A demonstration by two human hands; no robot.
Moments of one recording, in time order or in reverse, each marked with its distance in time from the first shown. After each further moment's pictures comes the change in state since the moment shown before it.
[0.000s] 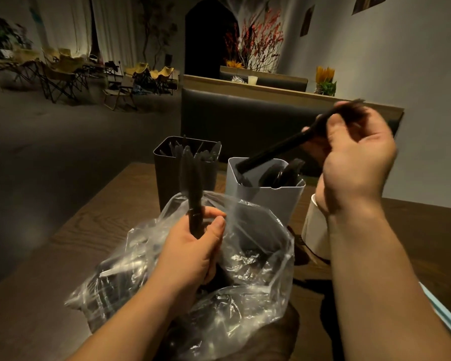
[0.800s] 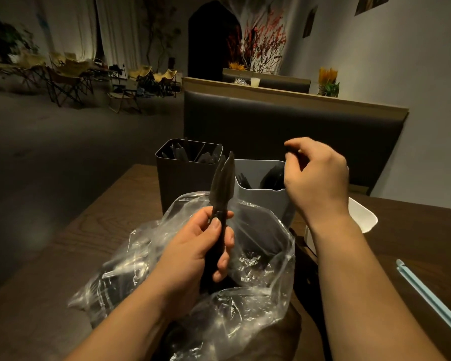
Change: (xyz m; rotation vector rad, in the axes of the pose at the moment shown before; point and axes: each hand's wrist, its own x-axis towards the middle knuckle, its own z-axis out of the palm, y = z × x) left_hand -0.003 0.006 0.000 -0.135 -0.204 -0.025; right_hand 0.001 0.050 -0.007 -0.908 -0.267 -0.419
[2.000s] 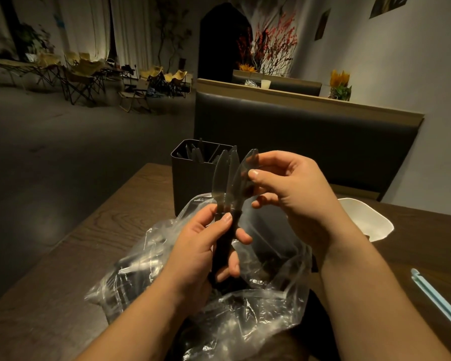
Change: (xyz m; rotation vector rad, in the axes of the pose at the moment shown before) left_hand -0.001 0.006 -0.006 -0.078 0.043 0.026; right_hand -0.013 -0.057 -0.007 0.919 -0.586 0.400
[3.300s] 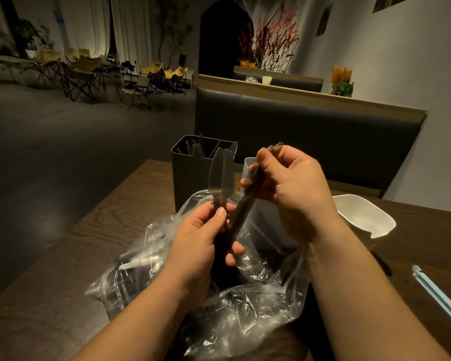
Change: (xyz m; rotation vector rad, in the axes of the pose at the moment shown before) left_hand 0.002 -0.003 0.004 0.049 0.170 0.006; right_hand 0.002 0.005 0.015 0.185 0.170 0.047
